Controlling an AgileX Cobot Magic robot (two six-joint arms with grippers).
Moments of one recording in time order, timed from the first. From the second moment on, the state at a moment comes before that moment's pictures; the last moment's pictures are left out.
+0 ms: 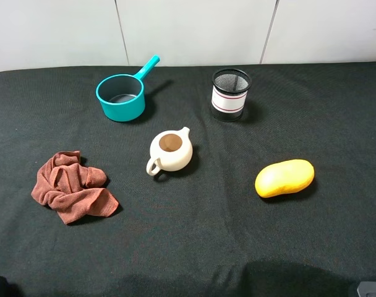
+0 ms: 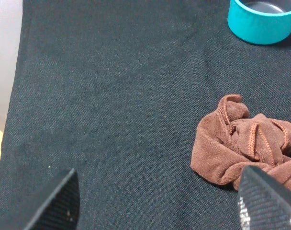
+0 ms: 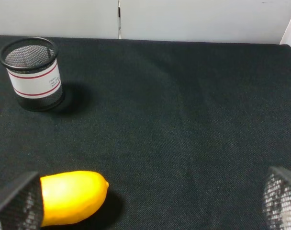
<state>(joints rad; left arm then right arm) -0.11 0.00 -0.48 0.17 1.06 -0.04 0.08 -0.01 -0.50 -0.01 1.03 -0.06</state>
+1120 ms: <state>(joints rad) -0.11 0.00 -0.48 0.17 1.06 -0.04 0.08 -0.01 -0.50 -0.01 1.03 -0.06</state>
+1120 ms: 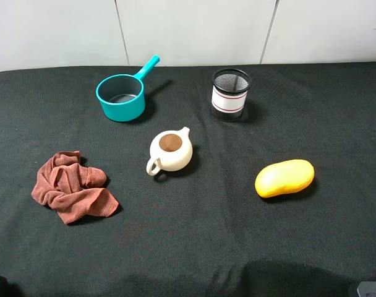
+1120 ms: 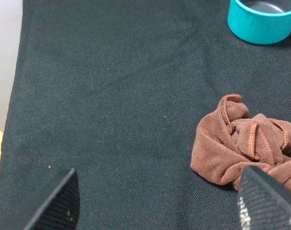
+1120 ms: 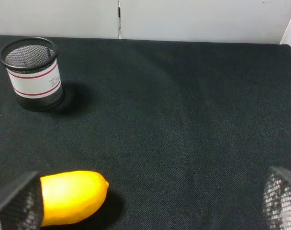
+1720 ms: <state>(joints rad) -0.11 0.10 -0.48 0.17 1.06 -0.04 0.08 -0.01 -0.50 -0.01 1.03 -0.06</state>
